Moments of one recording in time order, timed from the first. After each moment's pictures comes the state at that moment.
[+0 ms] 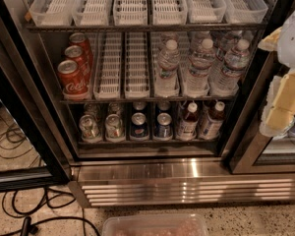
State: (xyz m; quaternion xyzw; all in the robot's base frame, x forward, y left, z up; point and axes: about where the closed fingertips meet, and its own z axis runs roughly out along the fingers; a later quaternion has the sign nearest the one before) arm 0.438 -0.217 0.976 -0.60 0.78 -0.03 0.16
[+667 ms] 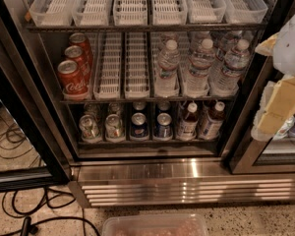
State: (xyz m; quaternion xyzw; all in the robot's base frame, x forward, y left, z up) arm 0.436 -0.206 0.970 -0.59 0.78 -0.02 0.18
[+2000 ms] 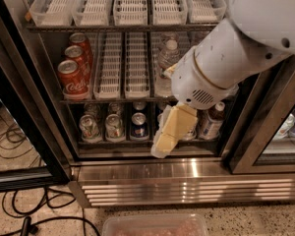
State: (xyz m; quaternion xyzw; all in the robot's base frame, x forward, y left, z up) arm 0.442 -0.035 0.915 -0.63 0.72 0.11 0.26
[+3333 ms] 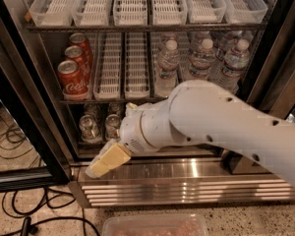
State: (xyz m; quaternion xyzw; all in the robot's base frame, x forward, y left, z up) arm 0.450 0.081 0.825 -0.52 0.74 0.21 0.37
